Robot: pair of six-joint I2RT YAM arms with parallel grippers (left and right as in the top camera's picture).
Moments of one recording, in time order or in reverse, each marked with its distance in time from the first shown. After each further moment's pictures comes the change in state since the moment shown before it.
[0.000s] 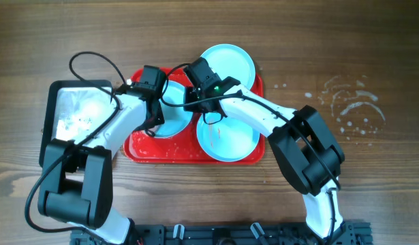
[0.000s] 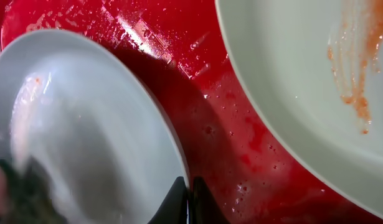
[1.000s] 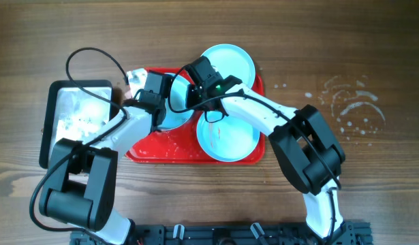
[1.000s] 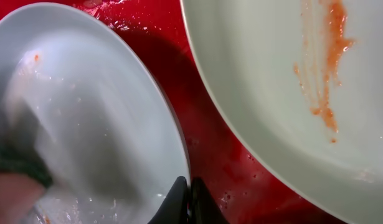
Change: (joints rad) left arm -0.043 -0.008 -0.153 0.493 -0.225 -0.015; right arm -0.010 0.000 0.000 0.000 0.026 0.015
